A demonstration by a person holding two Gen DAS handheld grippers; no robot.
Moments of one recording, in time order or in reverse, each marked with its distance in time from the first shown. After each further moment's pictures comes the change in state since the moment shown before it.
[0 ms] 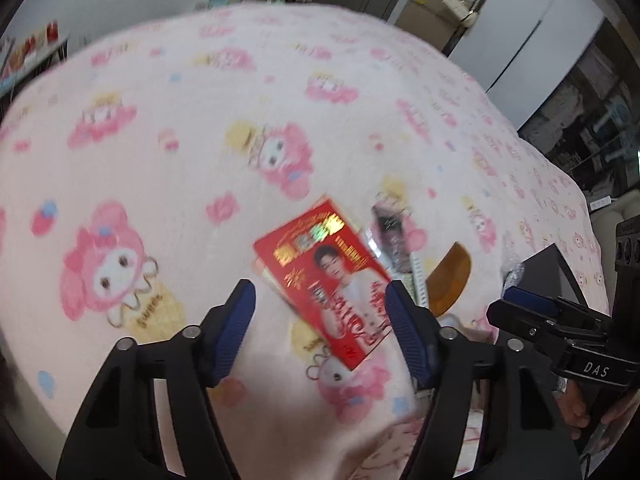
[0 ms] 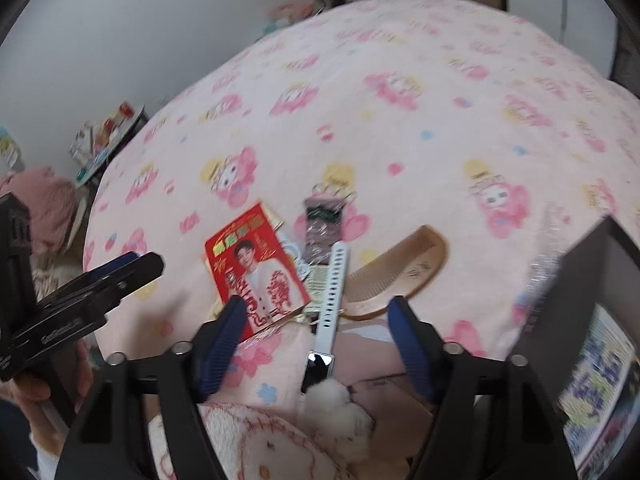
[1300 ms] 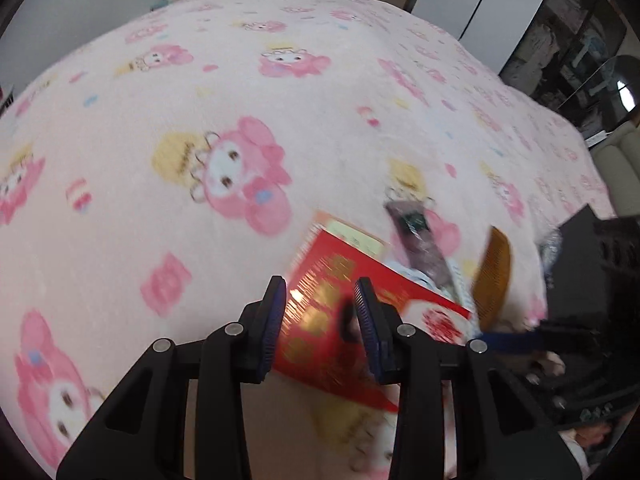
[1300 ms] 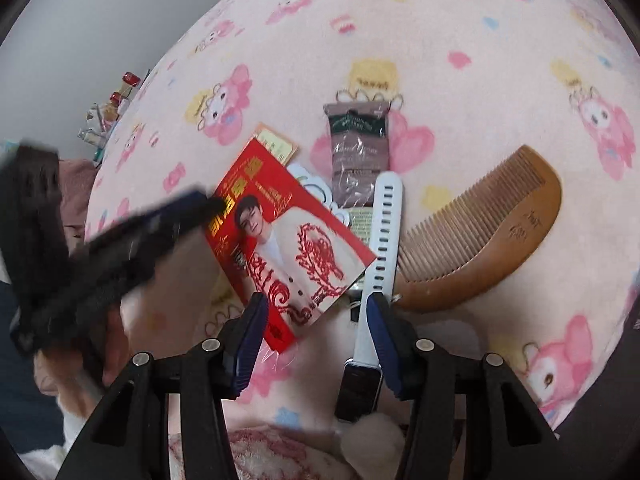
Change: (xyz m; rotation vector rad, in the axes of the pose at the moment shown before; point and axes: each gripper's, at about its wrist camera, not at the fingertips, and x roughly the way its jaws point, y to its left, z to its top) left arm 0.092 -0.019 0.045 0.251 0.034 0.010; right arm 0.092 -0.012 0.011 0.110 0.219 0.158
